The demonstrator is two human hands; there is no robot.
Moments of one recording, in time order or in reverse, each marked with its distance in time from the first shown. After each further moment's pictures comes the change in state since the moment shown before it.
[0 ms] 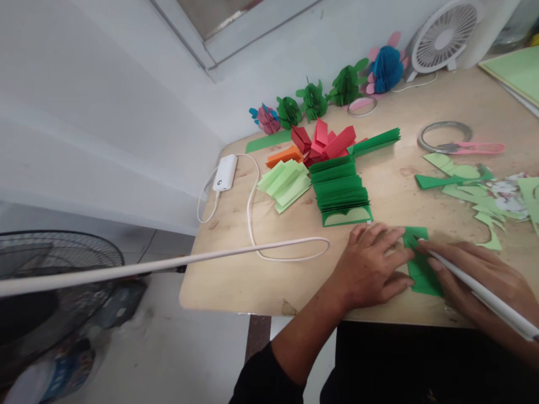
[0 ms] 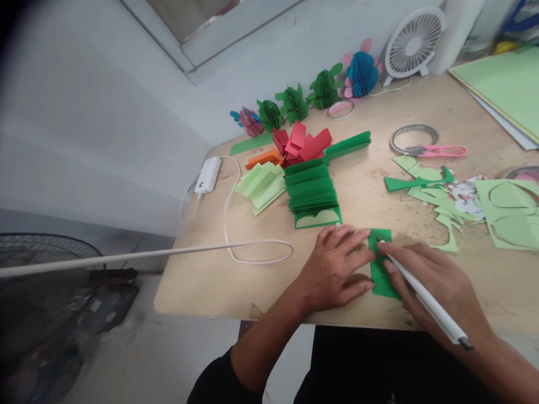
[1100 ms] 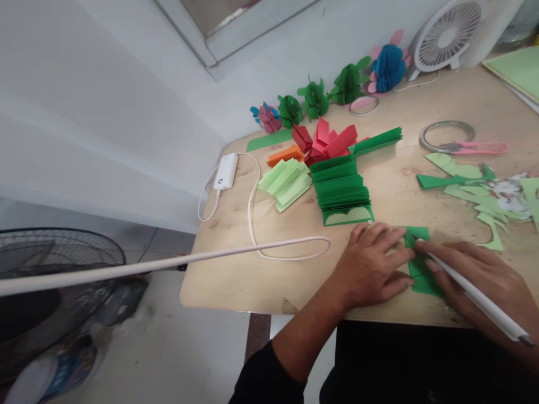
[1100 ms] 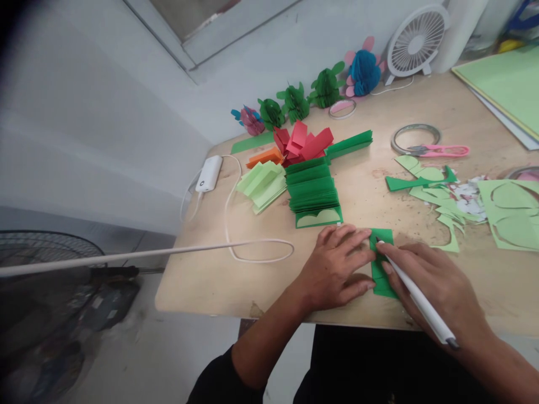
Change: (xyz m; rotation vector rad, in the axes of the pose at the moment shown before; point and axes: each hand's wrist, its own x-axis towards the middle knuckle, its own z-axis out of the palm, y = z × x) left_hand 0.000 0.000 0.001 -0.020 0.027 0.001; right_hand 0.004 -0.001 0.001 -0.085 -0.017 -0.086
